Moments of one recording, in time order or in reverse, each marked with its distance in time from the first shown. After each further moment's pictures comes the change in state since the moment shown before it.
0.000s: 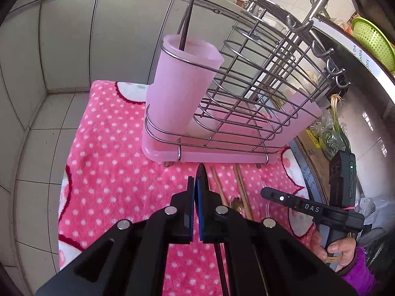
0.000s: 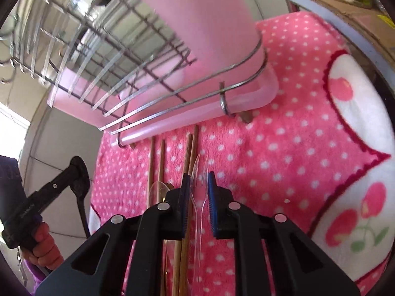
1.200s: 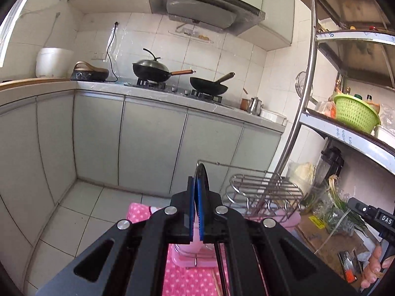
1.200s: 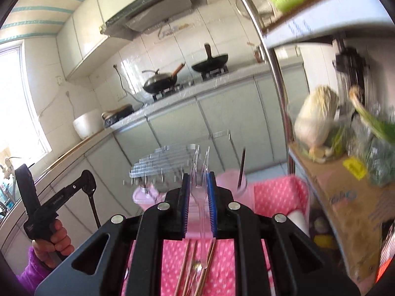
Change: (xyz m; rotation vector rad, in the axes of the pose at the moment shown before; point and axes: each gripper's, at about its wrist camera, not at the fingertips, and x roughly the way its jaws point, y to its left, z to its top) left arm -0.145 -0.030 0.059 0.050 -0.618 0.154; right arm -0.220 0.071 0.023 -0.277 -0.629 0.007
